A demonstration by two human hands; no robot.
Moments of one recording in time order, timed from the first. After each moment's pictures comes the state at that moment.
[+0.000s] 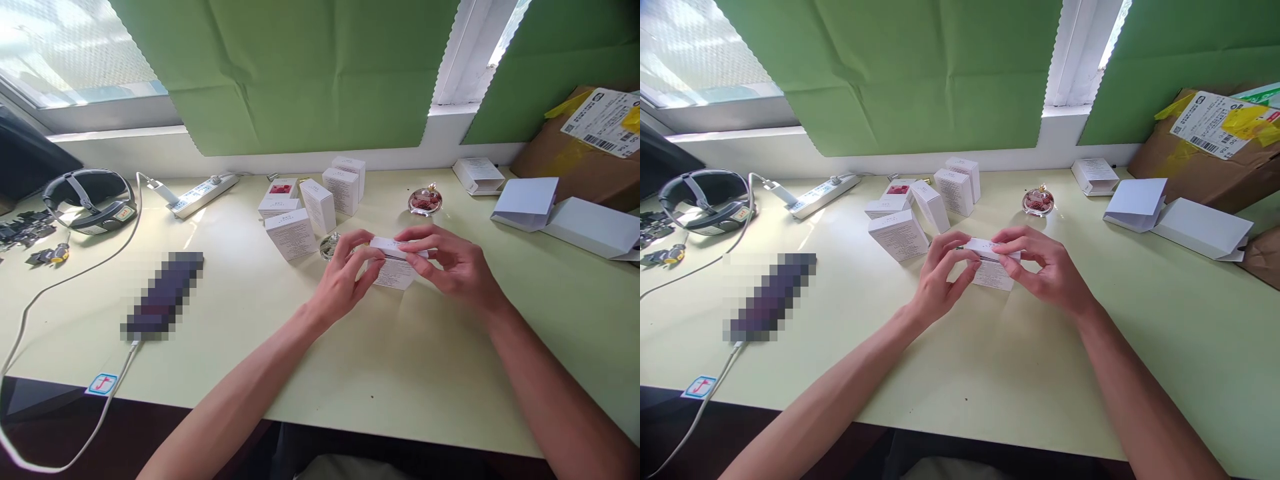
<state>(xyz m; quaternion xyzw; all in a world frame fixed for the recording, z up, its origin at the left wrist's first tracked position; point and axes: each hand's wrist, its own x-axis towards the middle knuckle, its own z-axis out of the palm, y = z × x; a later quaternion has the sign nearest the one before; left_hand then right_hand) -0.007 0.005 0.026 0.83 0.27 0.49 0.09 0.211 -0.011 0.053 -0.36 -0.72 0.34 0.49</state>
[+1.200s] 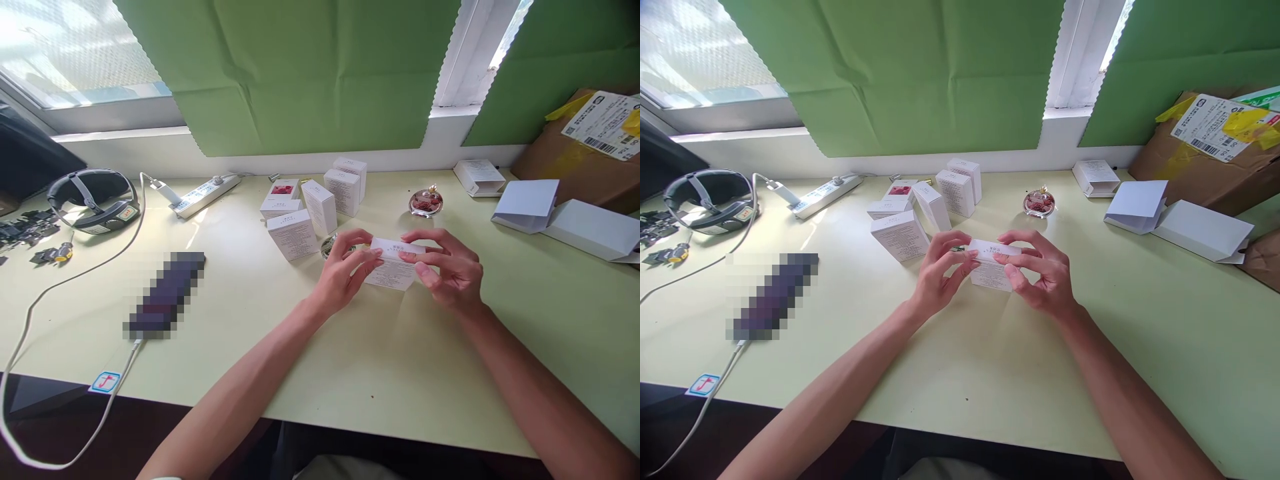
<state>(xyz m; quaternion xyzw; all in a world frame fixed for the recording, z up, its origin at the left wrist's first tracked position) -0.010 0.017 0.020 0.81 0.22 0.53 0.11 0.204 -0.005 0.028 -0.30 -0.74 0.14 0.59</state>
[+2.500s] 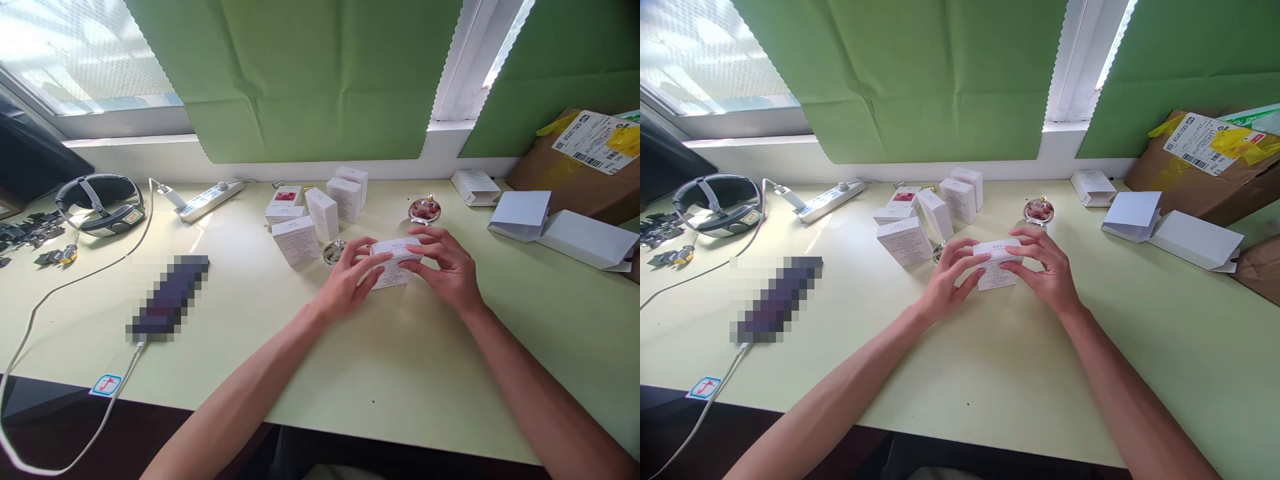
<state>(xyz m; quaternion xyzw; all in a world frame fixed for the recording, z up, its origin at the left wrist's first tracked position) -0.011 0.013 0.012 0.84 0.25 0.45 0.16 0.214 0.009 0.018 -0.38 -0.71 0.20 0.56</state>
